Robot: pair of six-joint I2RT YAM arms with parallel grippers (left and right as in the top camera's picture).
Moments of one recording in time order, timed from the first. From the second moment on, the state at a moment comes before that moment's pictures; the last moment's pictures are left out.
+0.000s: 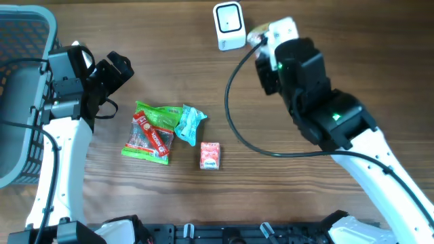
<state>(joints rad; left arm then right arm) 0.16 1.39 1.11 -0.52 0.17 -0.56 0.56 1.34 1.39 -0.61 0.39 -0.05</state>
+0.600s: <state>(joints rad) 0.16 1.39 1.11 -0.52 0.17 -0.56 0.60 2.08 1.75 0.09 0.76 -0.64</state>
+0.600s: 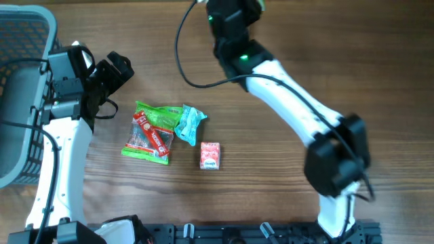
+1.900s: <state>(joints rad) 0.16 1.39 1.11 -0.52 0.17 -0.56 0.16 2.07 1.51 -0.38 -0.40 0.49</state>
